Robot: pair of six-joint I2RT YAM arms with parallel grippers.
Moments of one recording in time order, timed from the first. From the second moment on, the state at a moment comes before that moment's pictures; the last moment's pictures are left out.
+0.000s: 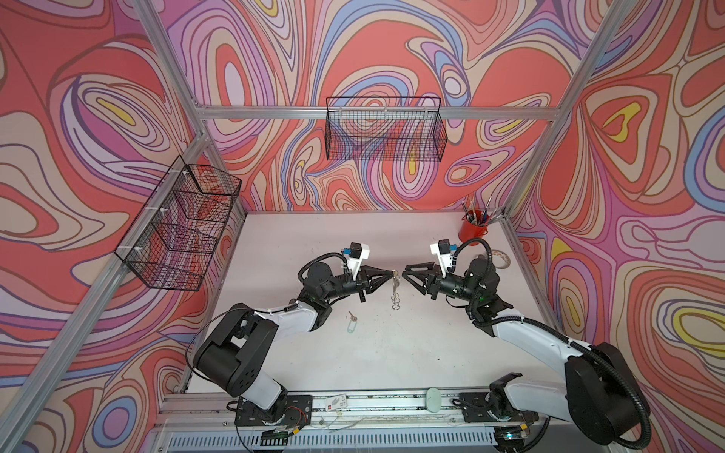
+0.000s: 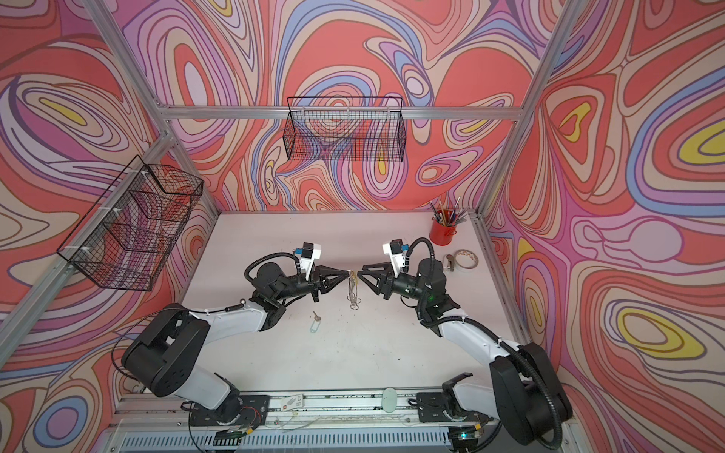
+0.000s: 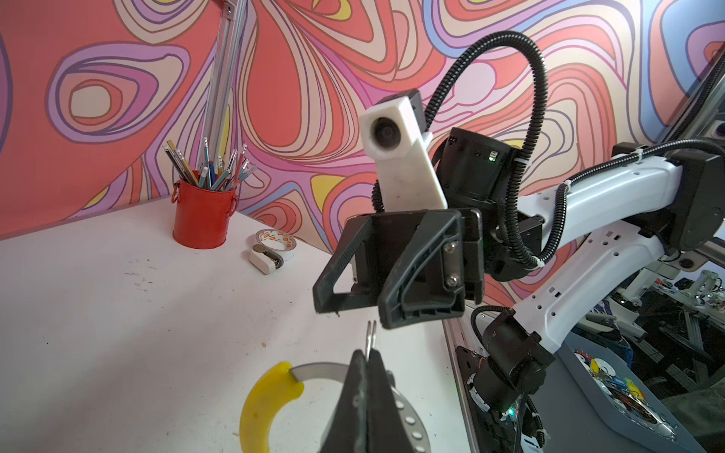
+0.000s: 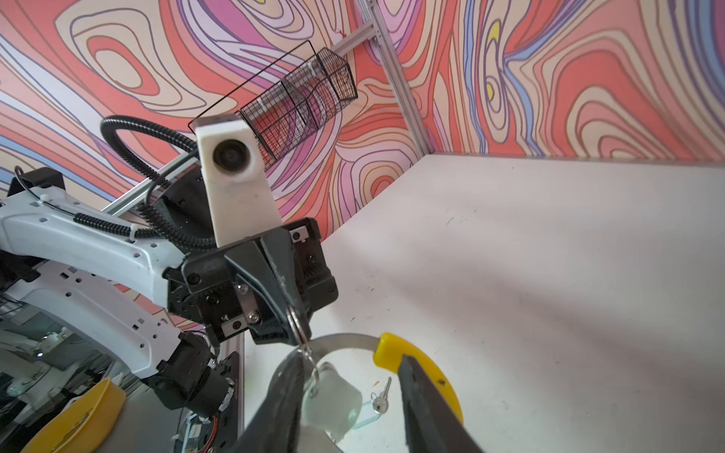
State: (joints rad) left arm -0.53 1.56 0.64 1.09 0.85 -0.52; right arm 0.36 1.24 0.58 0.63 -0.81 0.47
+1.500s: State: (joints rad) left arm -0.52 1.46 0.66 0.80 0.83 -0.34; right arm 0.43 1.36 0.60 0.69 -0.87 0.44
